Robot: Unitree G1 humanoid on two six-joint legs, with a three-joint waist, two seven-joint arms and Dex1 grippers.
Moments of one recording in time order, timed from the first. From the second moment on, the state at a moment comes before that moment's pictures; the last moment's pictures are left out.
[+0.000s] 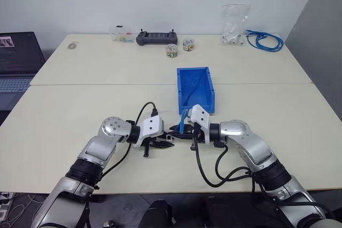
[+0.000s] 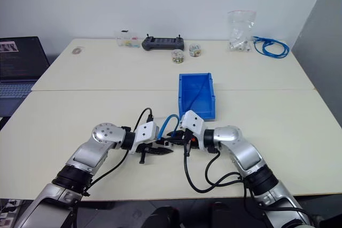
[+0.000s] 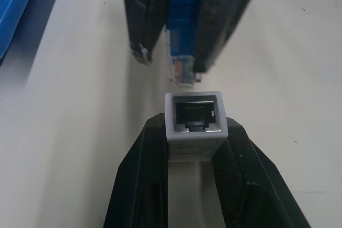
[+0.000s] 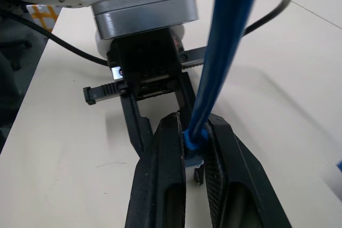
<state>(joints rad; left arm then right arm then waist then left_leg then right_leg) -0.47 0.60 -0.31 0.24 -0.09 0.07 -1.27 -0.49 -0.32 0.42 -0.04 0.24 0.39 0.89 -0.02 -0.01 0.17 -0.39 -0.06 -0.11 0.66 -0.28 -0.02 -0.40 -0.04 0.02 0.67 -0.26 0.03</state>
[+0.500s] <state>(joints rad) -0.48 0.60 -0.31 0.26 -0.09 0.07 -1.28 -0.53 -0.28 0.43 0.01 0.19 0.39 0.90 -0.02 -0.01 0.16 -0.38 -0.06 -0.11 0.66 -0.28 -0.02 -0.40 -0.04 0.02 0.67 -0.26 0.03</state>
